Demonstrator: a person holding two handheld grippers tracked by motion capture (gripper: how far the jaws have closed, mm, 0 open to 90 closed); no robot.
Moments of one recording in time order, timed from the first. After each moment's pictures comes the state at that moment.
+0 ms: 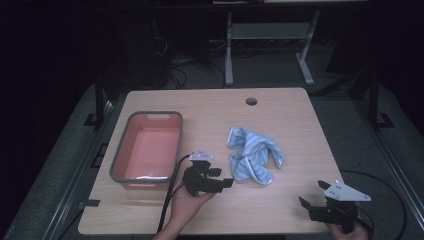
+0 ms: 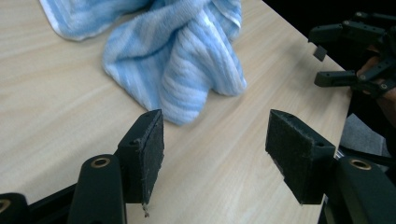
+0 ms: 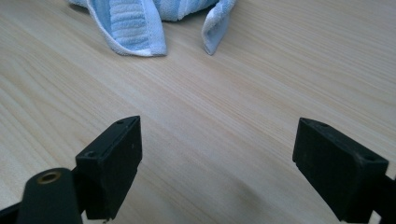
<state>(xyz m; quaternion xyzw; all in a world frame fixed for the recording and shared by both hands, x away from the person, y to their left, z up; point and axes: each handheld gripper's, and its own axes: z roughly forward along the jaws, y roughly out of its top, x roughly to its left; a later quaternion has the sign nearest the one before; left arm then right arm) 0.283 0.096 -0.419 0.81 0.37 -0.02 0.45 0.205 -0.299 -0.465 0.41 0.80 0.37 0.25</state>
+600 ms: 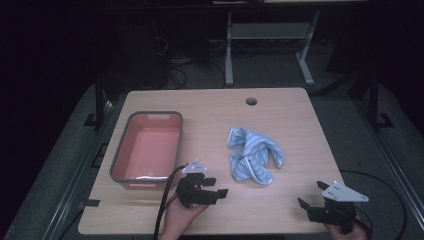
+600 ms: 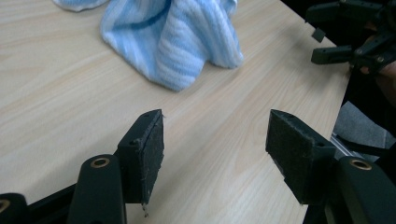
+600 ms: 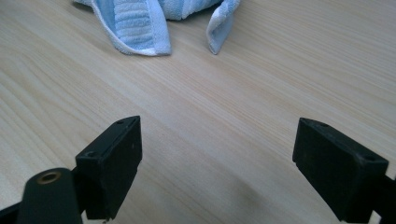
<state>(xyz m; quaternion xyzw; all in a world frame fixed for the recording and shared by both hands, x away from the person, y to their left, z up) 0.257 0.112 -0.430 0.82 0.37 -0.01 0.44 0.205 -0.295 -0.466 0.41 0.80 0.37 0.25</state>
